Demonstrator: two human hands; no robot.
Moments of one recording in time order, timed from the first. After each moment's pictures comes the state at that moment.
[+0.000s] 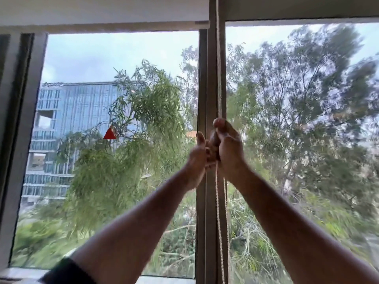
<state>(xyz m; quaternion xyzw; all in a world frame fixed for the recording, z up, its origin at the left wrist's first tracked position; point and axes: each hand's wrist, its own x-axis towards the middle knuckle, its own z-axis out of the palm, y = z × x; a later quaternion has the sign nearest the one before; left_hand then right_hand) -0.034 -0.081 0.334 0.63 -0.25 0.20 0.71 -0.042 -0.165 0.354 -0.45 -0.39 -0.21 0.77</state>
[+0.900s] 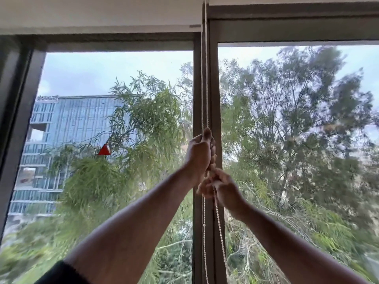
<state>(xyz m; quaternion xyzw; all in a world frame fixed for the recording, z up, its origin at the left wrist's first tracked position) -0.053 -0.098 0.386 0.58 -0.30 0.23 0.72 0.014 -0.191 0.303 -0.66 -0.38 -0.22 0.62</state>
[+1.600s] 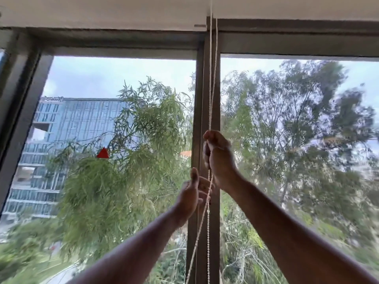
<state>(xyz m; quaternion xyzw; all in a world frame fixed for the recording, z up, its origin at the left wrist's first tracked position) -0.007 -0.077 0.311 0.65 -0.26 0.26 0.67 -0.037 -0.166 0.398 -0.53 -0.40 -0.33 0.68</state>
